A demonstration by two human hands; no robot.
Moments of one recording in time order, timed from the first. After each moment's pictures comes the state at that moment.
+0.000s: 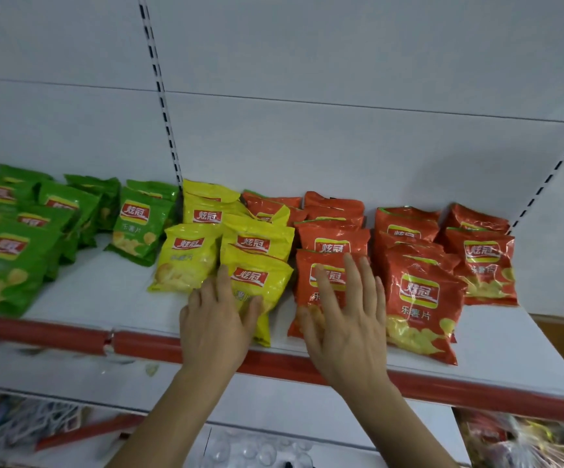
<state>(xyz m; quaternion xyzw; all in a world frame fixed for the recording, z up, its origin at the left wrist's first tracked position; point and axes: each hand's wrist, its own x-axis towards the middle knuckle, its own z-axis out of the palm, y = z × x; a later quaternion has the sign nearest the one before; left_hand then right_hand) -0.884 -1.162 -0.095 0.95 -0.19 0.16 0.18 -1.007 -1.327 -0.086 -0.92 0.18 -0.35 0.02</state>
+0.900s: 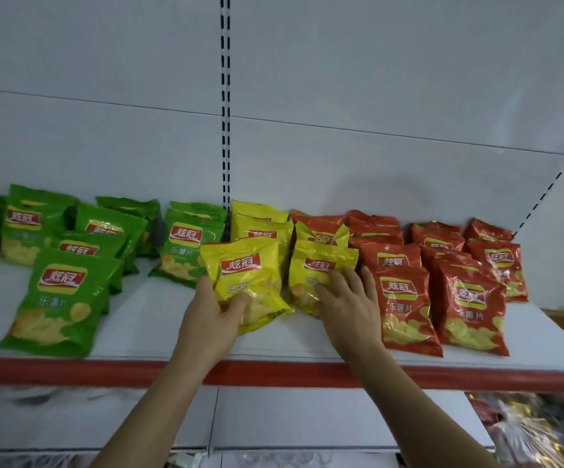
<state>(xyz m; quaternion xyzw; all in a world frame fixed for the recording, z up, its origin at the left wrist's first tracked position) -0.779 -1.038 -0.061 0.81 -0.20 -0.07 0.54 -0.899 -1.262 -0.089 -0.94 0.22 -0.23 -0.14</state>
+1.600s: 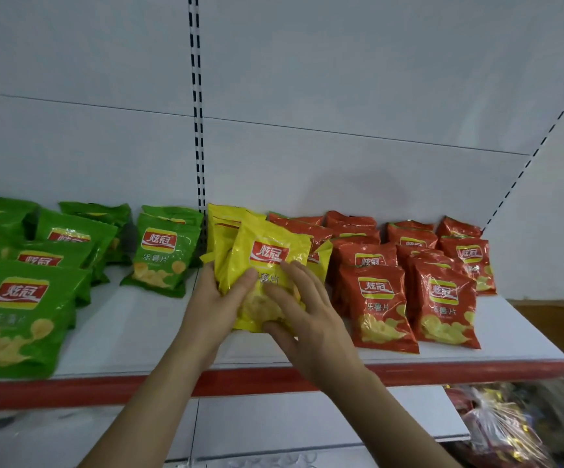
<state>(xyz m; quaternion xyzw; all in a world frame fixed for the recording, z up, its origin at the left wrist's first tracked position) -0.785 -1.079 -0.042 0.63 -0.20 -0.19 0.73 -0.920 -1.207 -0.056 -0.93 0.03 -0.35 0.09</state>
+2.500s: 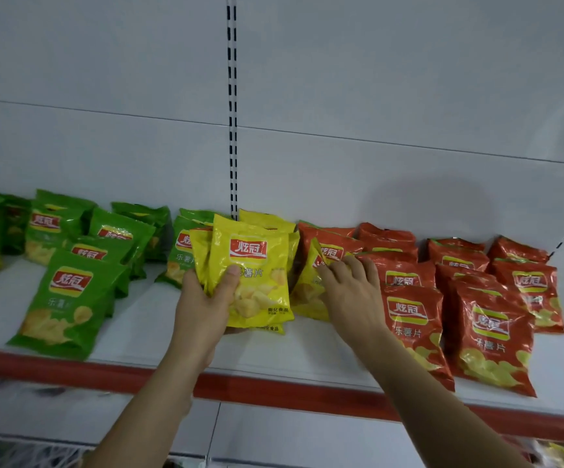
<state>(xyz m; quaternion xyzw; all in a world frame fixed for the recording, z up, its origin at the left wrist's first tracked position) -0.765 -1.060 -0.049 0.68 -0.11 -0.04 0.73 -0.862 -1.302 -0.065 -0.95 0.16 -0.24 -0.14</state>
